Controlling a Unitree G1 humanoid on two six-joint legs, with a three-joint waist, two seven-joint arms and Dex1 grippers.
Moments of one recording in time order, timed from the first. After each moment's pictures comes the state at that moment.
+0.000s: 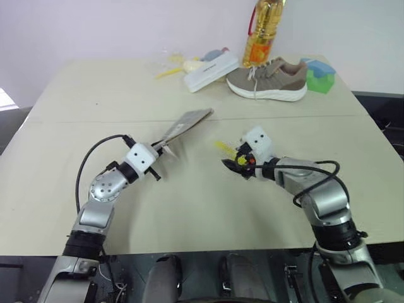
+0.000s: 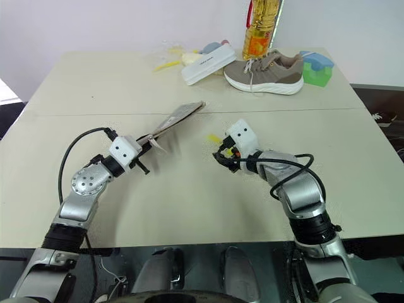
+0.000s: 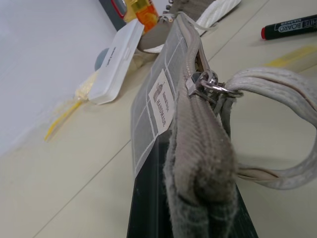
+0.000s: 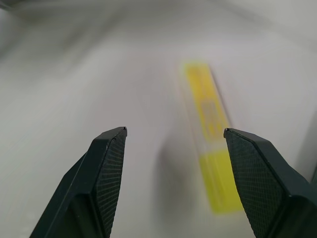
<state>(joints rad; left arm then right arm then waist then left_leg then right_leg) -0.29 0.46 -0.04 0.15 -0.01 -0.27 -0.54 -0.48 -0.40 0.11 -0.23 0.21 0.99 0.50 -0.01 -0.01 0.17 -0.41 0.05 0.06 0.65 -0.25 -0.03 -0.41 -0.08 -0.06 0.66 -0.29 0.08</state>
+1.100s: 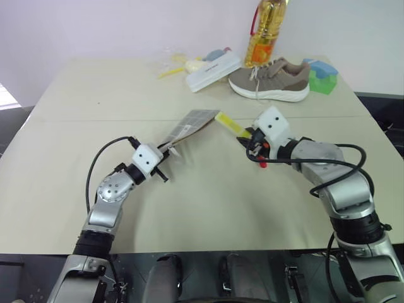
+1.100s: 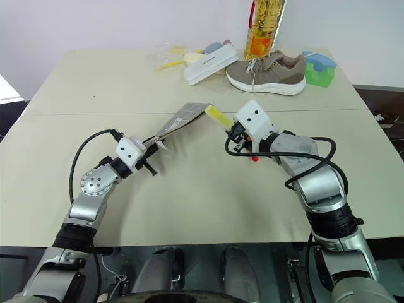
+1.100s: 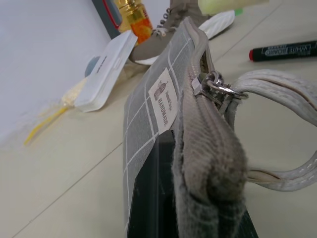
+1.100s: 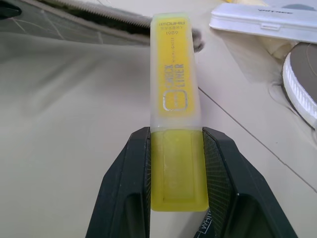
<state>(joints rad) -0.31 0.38 -0.05 0.19 -0.05 -0.29 -0.58 -0.53 -0.59 0.12 -0.37 0.16 0.87 0.56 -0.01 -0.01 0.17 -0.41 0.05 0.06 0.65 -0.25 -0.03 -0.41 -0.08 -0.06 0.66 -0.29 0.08</state>
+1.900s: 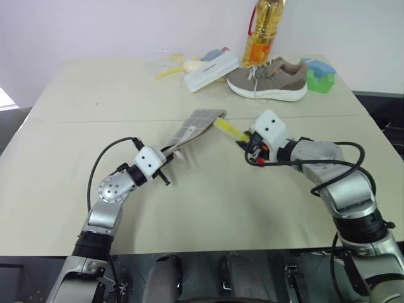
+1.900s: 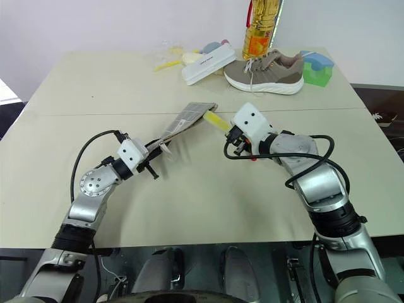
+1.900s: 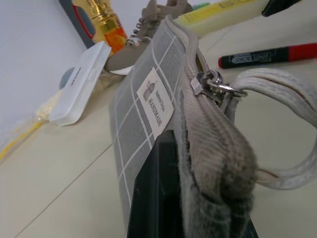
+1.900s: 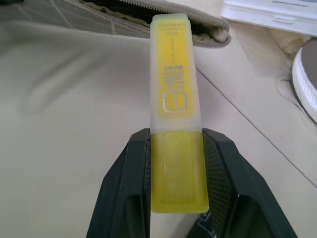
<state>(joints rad) -0.29 0.42 -0.07 0.14 -0.06 -0.29 -0.68 -0.54 -0.65 0.18 -0.39 0.15 0.87 0.61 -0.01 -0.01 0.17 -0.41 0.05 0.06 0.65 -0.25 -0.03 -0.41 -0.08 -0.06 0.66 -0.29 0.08</state>
